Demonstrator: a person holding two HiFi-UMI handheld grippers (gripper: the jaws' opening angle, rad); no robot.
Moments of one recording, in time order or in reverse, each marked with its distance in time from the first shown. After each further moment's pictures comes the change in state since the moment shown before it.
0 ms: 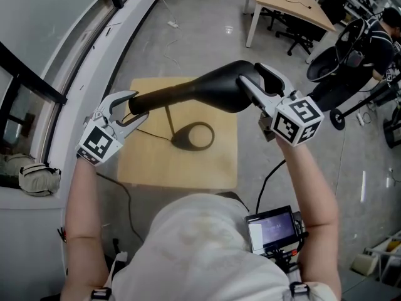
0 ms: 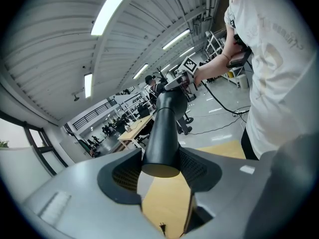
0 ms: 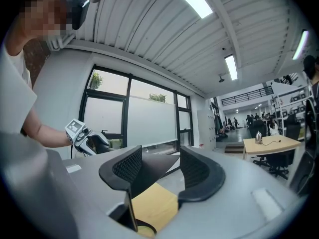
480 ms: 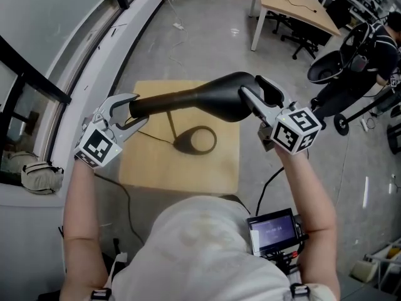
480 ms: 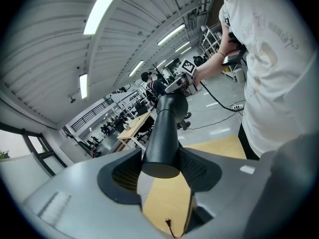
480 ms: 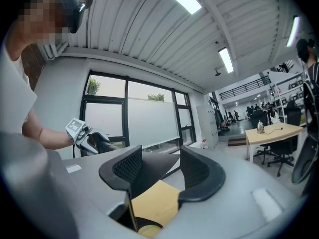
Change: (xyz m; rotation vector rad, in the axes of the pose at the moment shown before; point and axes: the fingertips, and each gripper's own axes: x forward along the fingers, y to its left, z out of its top) left arm -0.002 0.001 0.004 0.060 0.050 -0.018; right arm -0.002 -0.008 -0.028 0.093 0.004 0.022
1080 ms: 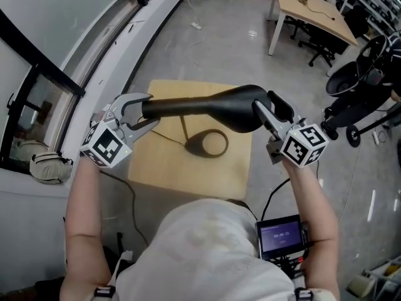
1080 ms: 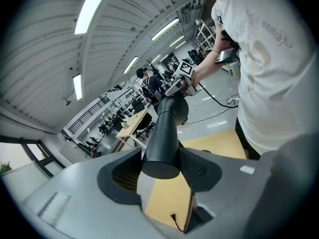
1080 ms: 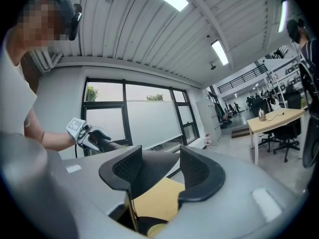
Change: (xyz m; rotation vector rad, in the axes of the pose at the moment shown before) left arm -0.001 0.004 0.007 0.063 0.061 -0.035; right arm 0.002 -0.010 -0.026 0.109 0.006 0.034
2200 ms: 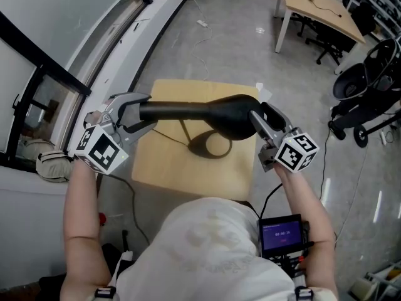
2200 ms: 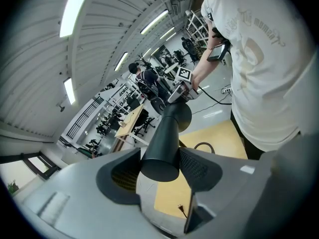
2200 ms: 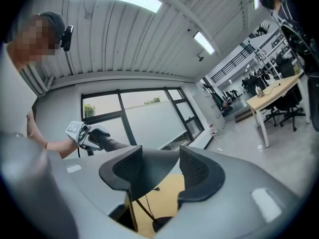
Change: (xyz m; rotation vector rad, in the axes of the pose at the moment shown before) left arm -0.004 0.010 0.017 0.113 0.077 -0.031; right arm 0.009 -0.013 -0.049 0.218 -0.030 0.060
